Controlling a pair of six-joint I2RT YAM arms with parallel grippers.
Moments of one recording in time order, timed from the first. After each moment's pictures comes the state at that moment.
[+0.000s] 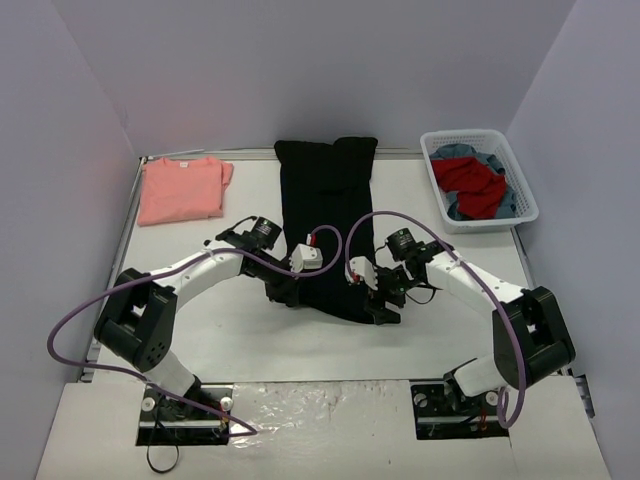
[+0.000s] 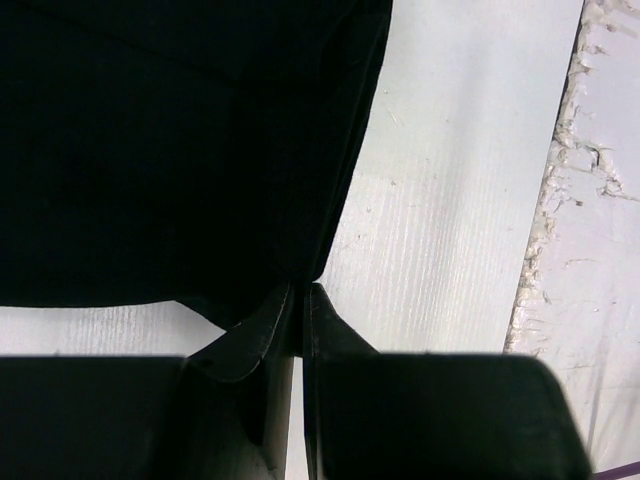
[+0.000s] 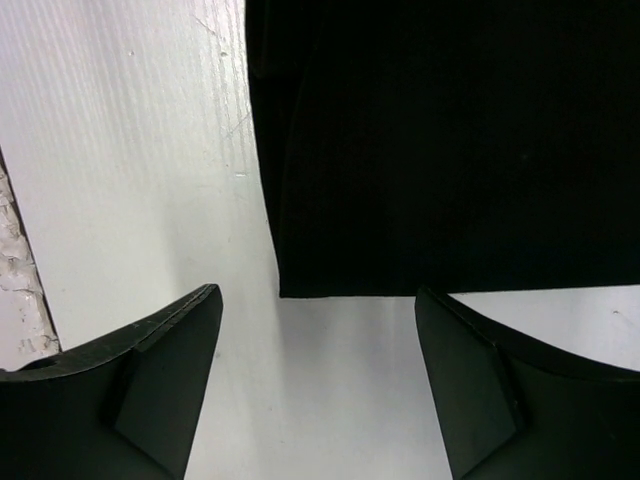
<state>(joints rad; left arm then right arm) -0.55 1.59 1.05 -0.65 0.73 0.59 0.44 1.43 0.83 -0.72 -0.55 -0.94</state>
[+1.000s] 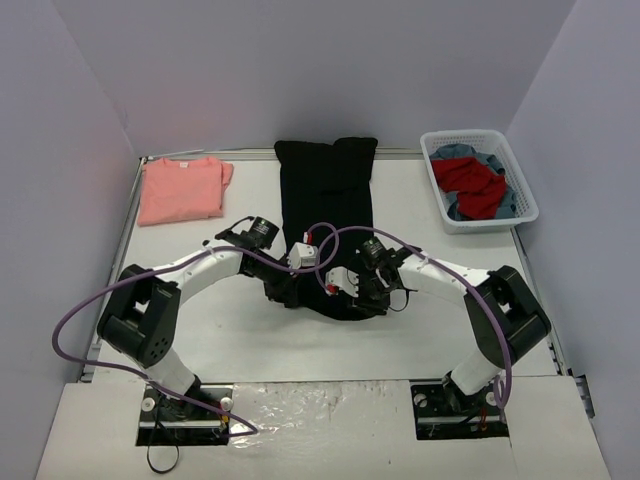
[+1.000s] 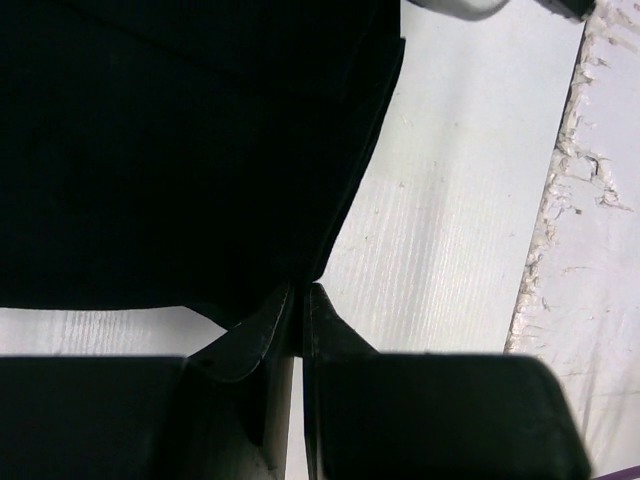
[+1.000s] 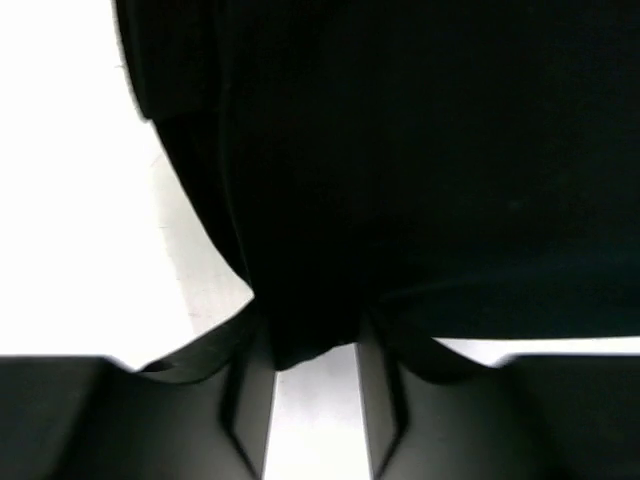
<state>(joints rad) -0.52 1.62 1.04 -0.63 0.76 0.56 0.61 1.59 0.85 -0.60 -0.31 -0.86</state>
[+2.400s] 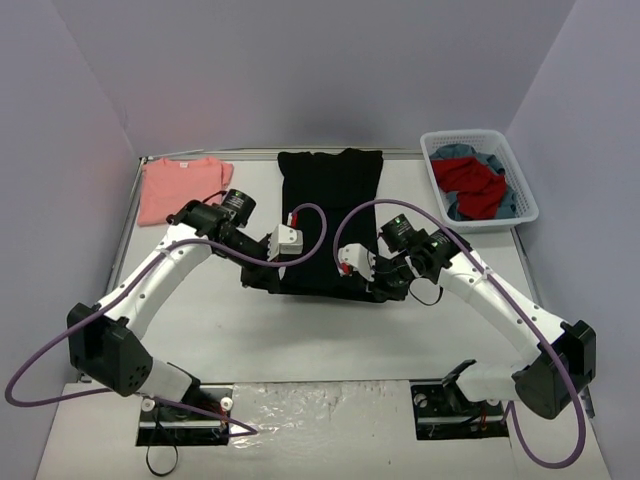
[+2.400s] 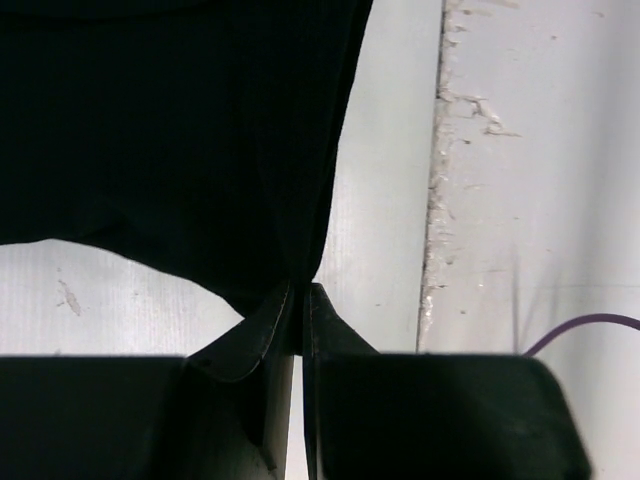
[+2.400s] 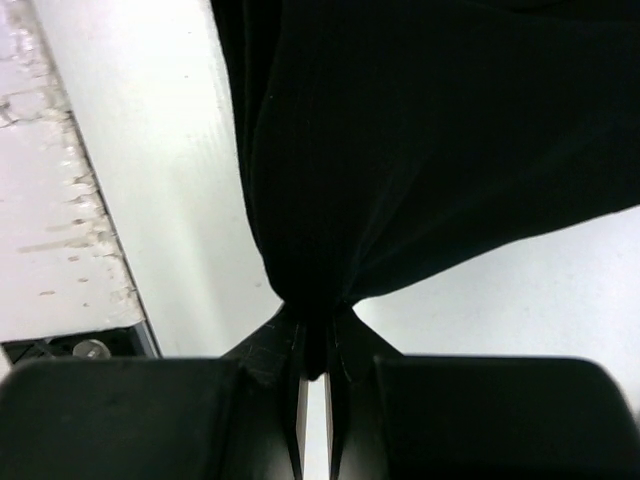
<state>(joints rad) -0.46 1.45 1.36 -1.19 0.78 0.82 0.61 1.28 1.11 -1.01 -0.33 -0.74</state>
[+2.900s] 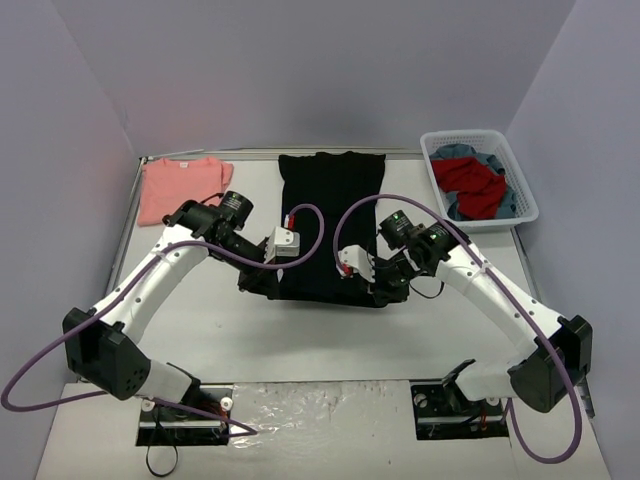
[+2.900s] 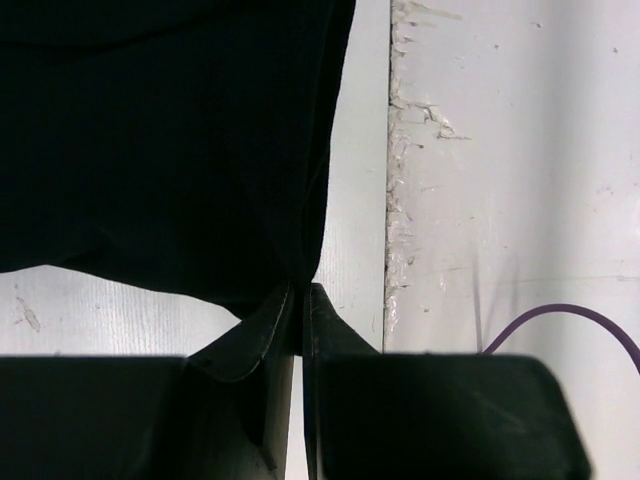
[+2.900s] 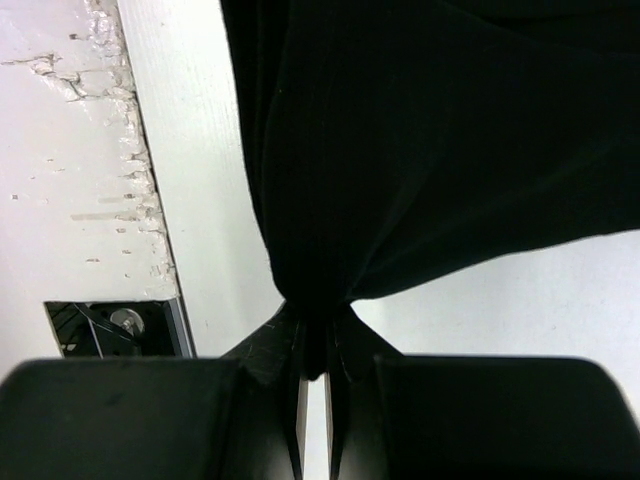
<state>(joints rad) -0.47 1.41 1.38 -1.29 0.85 0.86 0.61 1.31 1.18 -1.15 -0.42 -0.81</state>
